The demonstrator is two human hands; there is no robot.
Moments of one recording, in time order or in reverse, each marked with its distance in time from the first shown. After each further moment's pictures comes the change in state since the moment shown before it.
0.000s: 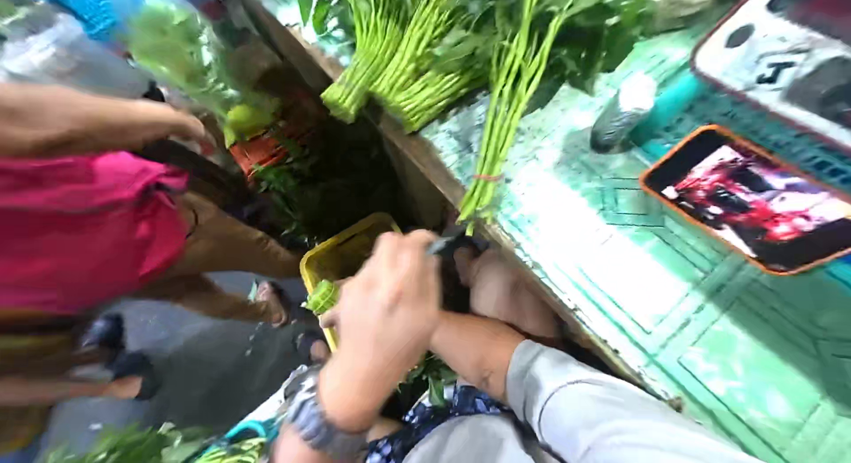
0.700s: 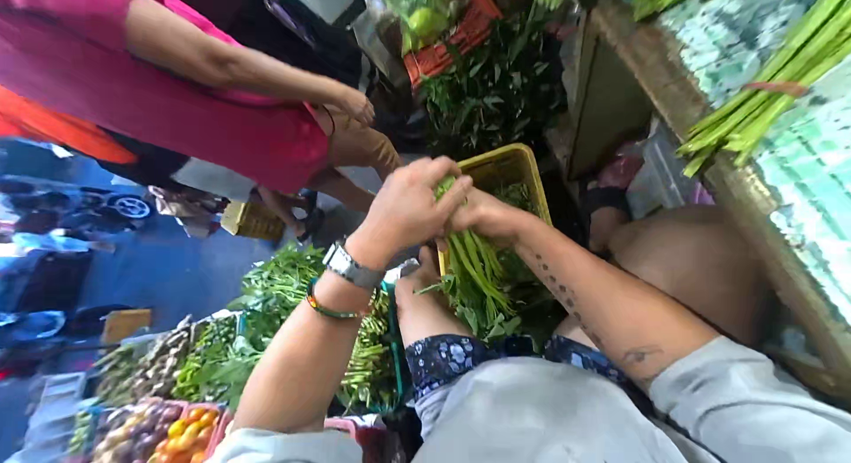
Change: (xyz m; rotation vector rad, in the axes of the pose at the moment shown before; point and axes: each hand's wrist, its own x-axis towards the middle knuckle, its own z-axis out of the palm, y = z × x) left_hand -0.034 -0.129 -0.062 0.093 -0.271 -0.186; right_hand -0.026 -0.029 -0.012 0.573 -0.621 -0.446
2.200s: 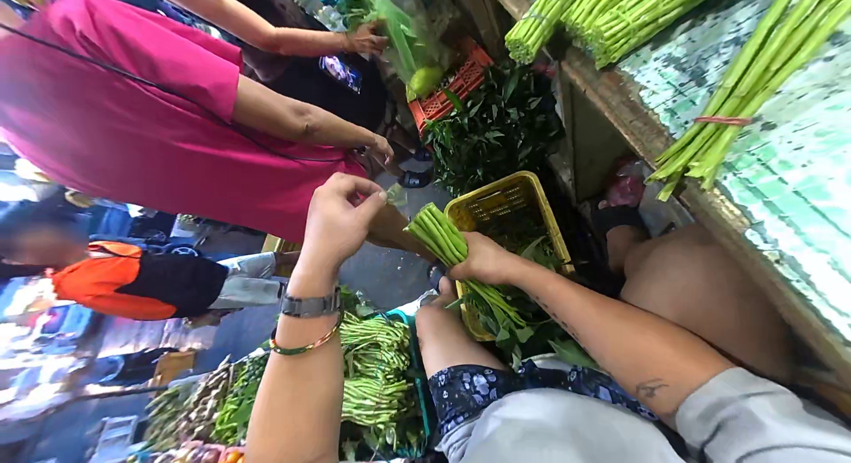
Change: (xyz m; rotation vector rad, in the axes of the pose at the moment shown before) left_hand -0.012 -0.026 -0.078 -0.083 0.218 -0.396; right_hand 0.000 0.019 -0.005 -0.620 0.282 0.236
